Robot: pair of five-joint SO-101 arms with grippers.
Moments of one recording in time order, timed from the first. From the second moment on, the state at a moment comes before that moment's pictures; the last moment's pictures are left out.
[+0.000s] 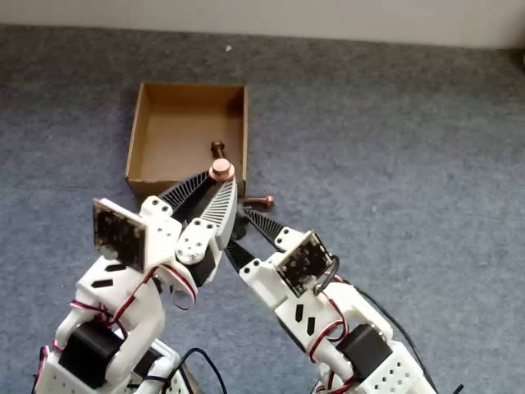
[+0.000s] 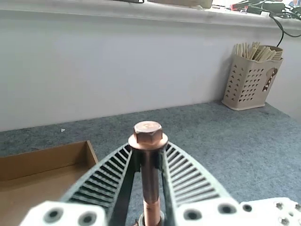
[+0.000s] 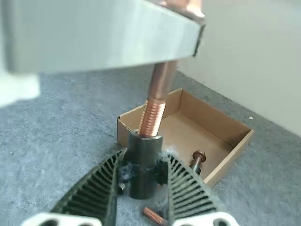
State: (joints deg) left arm 25.4 -85.7 59.4 42.2 13.1; right arm -46.7 -92.1 79.3 24.1 10.1
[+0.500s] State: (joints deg) left arm 25.1 -85.8 58.4 47.3 13.2; right arm -44.6 -92.5 78.2 15.5 10.0
